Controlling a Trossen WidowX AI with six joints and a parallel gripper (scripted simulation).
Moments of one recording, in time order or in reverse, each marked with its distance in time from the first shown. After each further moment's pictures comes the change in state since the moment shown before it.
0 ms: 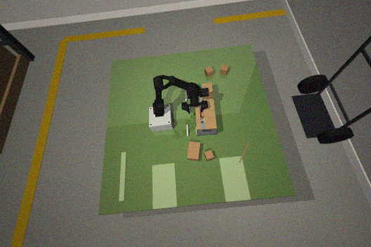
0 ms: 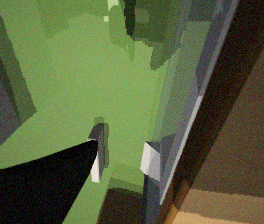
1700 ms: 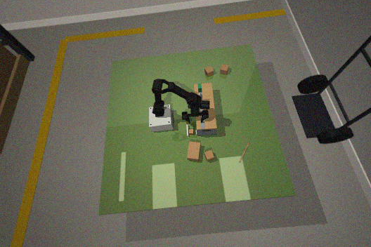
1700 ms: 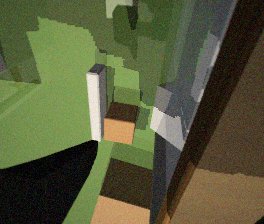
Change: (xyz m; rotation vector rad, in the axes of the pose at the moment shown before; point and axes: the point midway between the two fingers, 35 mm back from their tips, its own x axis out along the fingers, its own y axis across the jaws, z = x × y) arm 0.021 0.001 -0.079 -0.001 0.007 0.010
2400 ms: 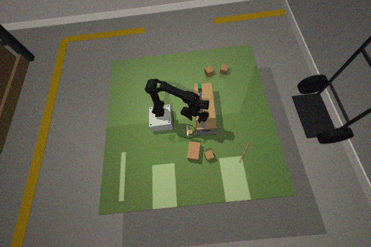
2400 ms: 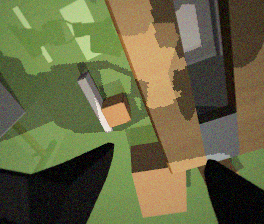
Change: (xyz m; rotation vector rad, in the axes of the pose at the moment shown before) arm -0.053 0.001 -0.038 0.481 -0.079 -0.045
